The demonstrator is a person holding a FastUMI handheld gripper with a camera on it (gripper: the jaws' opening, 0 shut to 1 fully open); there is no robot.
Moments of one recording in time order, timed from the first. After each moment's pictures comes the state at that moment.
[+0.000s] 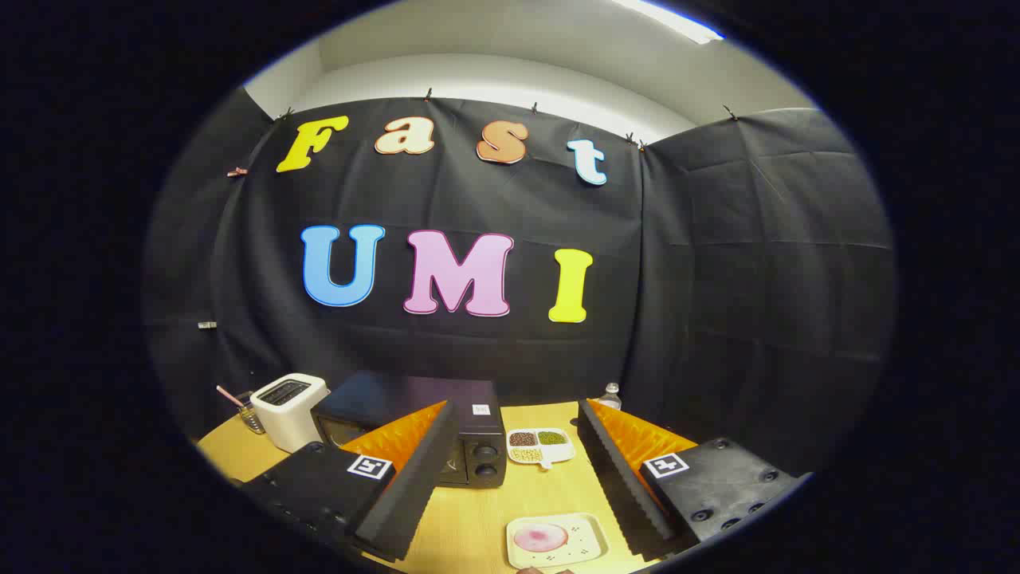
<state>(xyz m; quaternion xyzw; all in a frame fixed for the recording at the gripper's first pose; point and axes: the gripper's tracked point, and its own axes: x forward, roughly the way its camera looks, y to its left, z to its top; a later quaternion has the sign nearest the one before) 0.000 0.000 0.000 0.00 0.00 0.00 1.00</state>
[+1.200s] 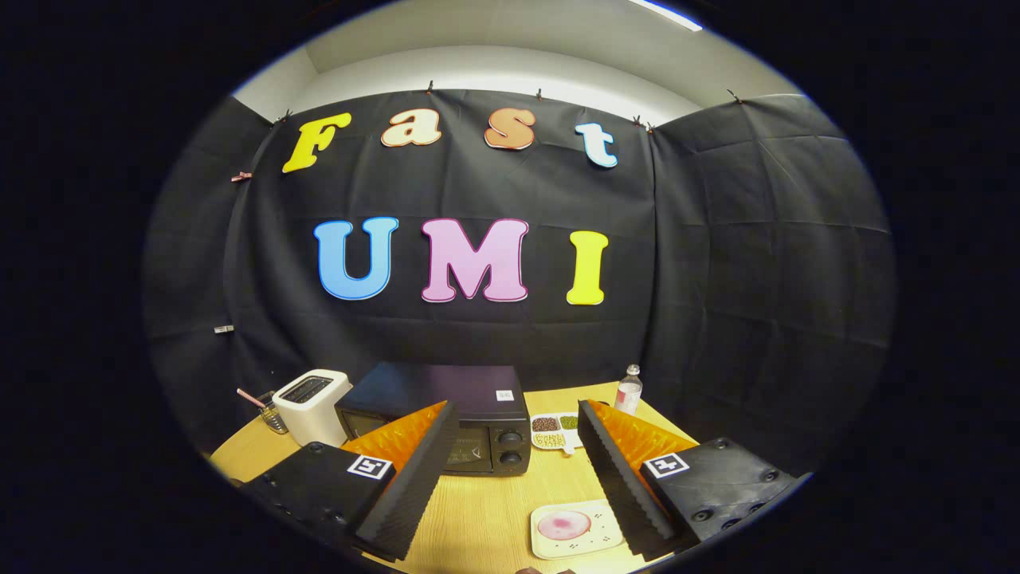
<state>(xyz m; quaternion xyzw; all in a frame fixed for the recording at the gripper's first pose) 0.001 0.017 -0.021 0.02 0.03 0.03 1.00</state>
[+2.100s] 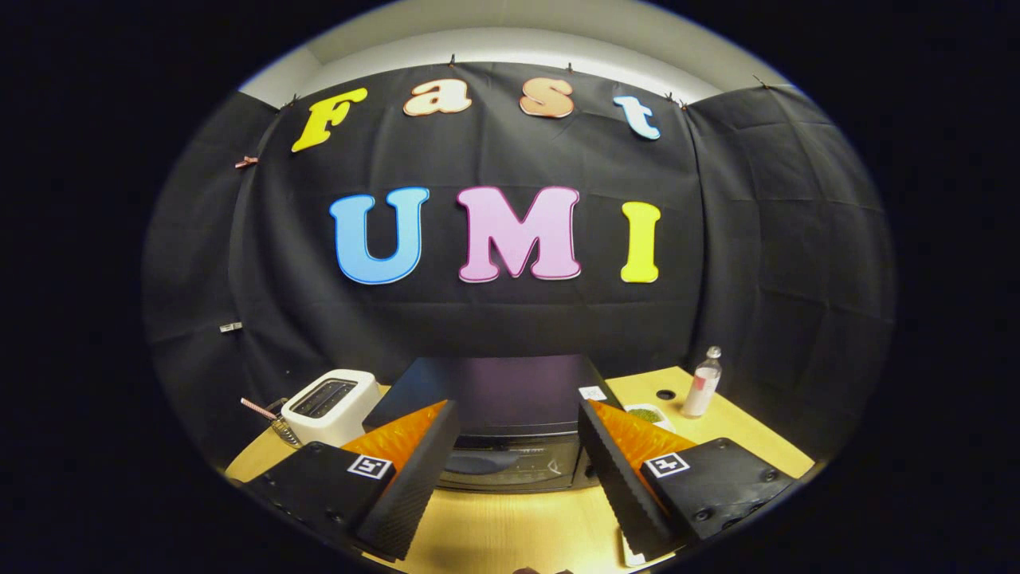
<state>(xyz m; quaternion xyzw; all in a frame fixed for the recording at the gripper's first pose) 0.098 0.150 -0.068 0.03 0.07 0.07 0.99</state>
